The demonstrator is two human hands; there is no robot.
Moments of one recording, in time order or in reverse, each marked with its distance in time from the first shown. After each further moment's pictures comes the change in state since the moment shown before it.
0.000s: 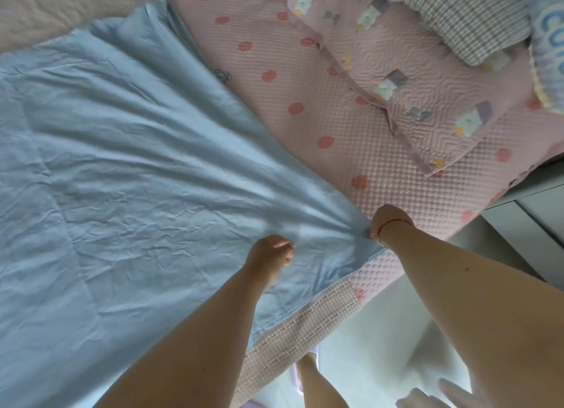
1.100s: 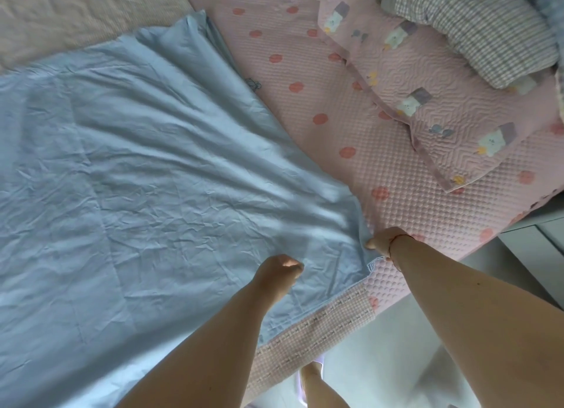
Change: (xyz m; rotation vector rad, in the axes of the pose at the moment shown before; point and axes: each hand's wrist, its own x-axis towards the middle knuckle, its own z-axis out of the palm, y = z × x) left_hand -0.020 -0.031 -0.017 0.054 -0.054 -0.044; right_hand -0.023 -0.021 0.009 0.636 -0.182 0.109
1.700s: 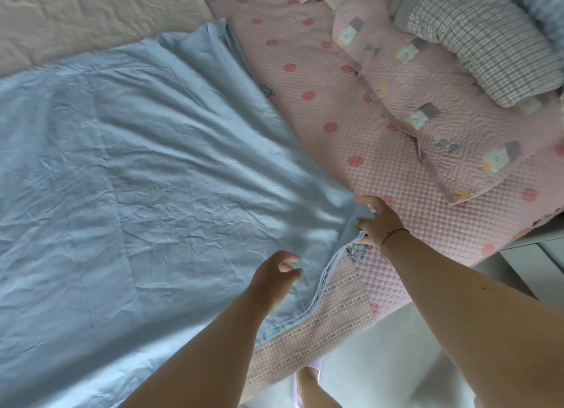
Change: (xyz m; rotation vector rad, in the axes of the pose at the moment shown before) left_hand -0.024 -0.006 -0.011 -0.038 0.094 0.159; right_hand -0.016 -0.030 0.003 0.408 -0.002 -0.478
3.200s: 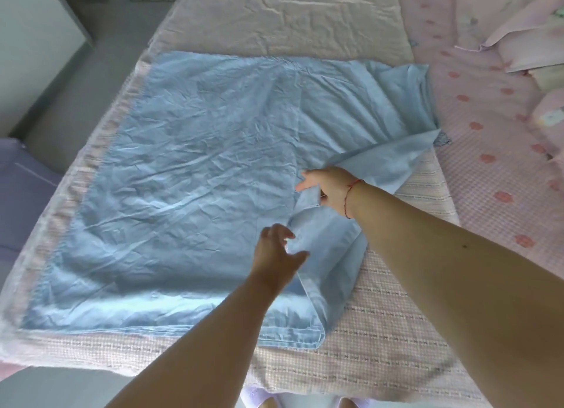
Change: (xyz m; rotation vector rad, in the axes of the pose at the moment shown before) left_hand -0.134 -0.103 -0.214 -0.012 0.751 0.074; right_hand -0.144 -0.207 0.351 -0.305 -0.762 -0.166
